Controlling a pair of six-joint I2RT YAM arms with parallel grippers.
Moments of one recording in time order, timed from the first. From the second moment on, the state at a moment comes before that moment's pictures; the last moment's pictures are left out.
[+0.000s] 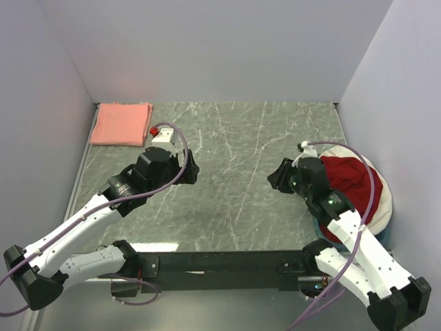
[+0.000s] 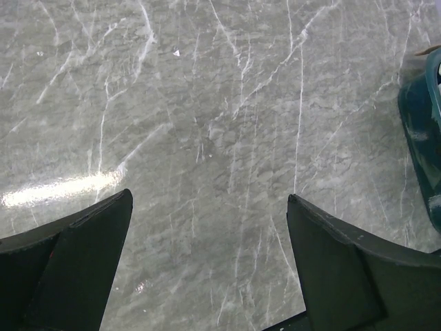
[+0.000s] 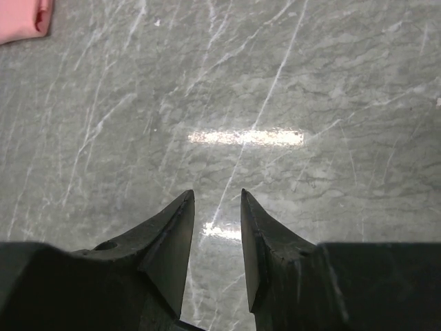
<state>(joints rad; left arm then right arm) -0.75 0.98 0.98 -0.50 -0.29 -0.51 0.42 0.78 0.70 -0.46 0.01 0.58</state>
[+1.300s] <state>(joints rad) -0.69 0.94 0.94 -0.48 -0.15 -0.51 0.06 1.23 1.17 -0.85 0.50 0.71</state>
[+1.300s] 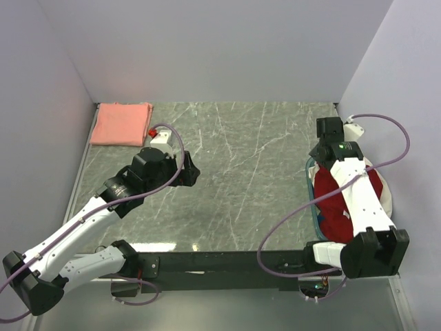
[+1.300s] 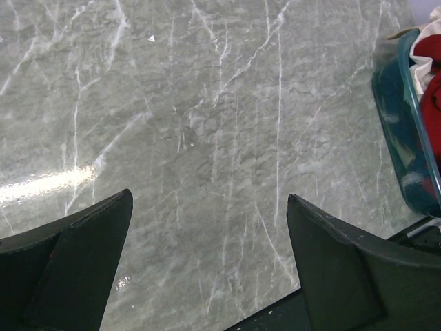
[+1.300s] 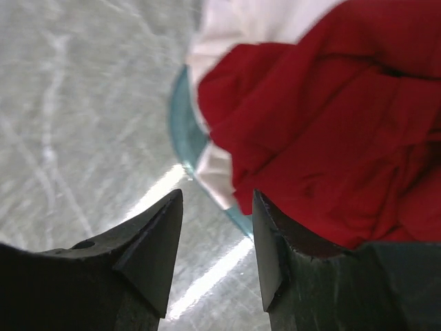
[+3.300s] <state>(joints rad) -0.64 0.90 0.87 -0.44 -0.20 -0.59 0.61 1.37 2.17 -0.70 0.15 0.64</state>
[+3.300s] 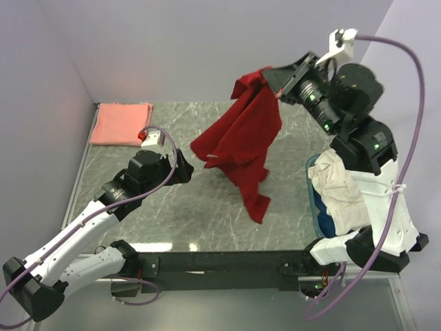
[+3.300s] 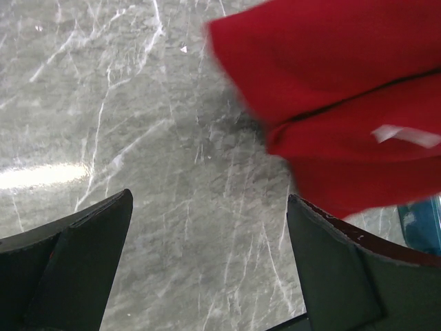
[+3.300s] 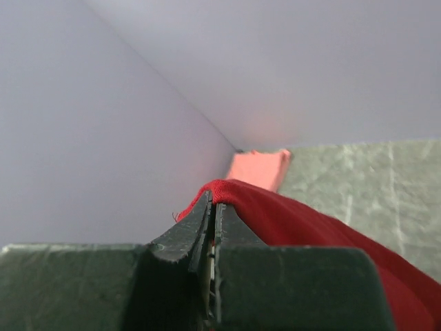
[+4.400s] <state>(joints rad) -0.62 0.79 0.78 -0.49 -0.29 -0.61 0.38 1.03 1.00 -0.60 0.18 0.61</state>
